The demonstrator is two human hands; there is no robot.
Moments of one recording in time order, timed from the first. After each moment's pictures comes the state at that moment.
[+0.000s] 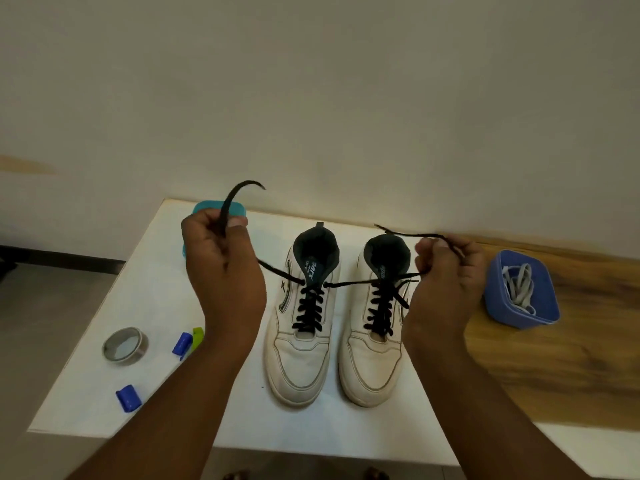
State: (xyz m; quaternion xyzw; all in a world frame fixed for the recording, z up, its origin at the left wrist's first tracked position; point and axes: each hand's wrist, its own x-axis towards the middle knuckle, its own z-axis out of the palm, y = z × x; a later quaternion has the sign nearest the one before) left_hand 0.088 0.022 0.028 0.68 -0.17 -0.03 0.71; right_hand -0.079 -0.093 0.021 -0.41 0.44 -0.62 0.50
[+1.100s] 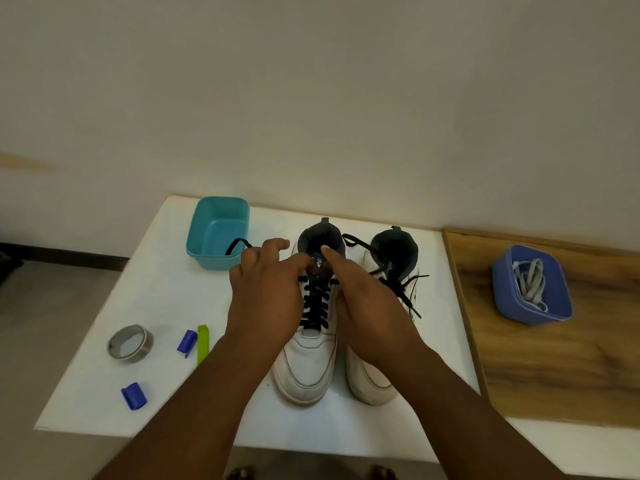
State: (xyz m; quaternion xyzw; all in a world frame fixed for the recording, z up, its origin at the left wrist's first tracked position) left_hand 0.083 0.017 -0.012 0.87 -0.47 -0.05 0.16; right_hand -0.065 -0.065 -0.016 -0.91 0.31 -0.12 0.25
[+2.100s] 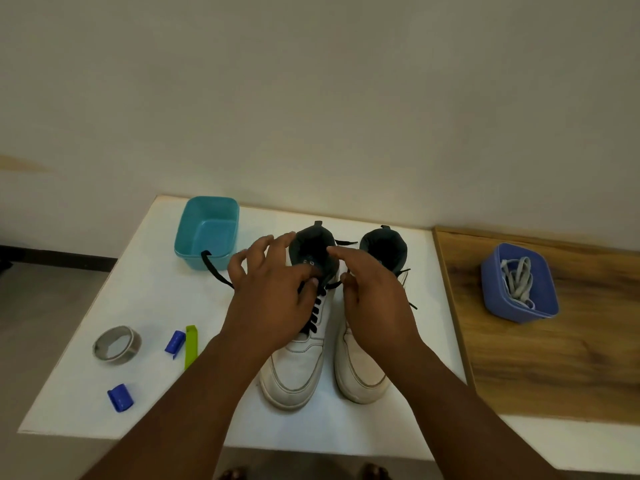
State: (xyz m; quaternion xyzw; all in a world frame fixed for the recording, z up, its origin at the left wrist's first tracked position) left_hand 0.077 0.014 -0.018 0.82 -0.53 -0.05 0.20; right_hand -0.072 -0.079 -0.027 -0.87 0.35 -0.24 0.26
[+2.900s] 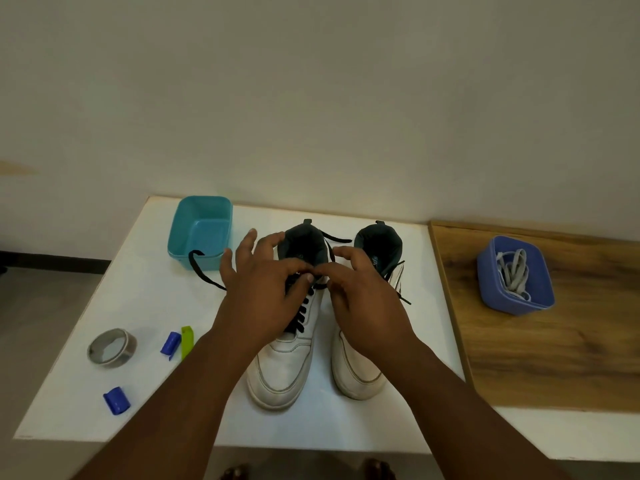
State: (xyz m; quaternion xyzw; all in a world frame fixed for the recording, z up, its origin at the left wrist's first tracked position) left_hand 0.086 0.010 -0.027 0.84 -0.50 -0.09 0.21; right_hand -0.076 -0.076 -0.029 -0.90 0.34 -0.18 0.22
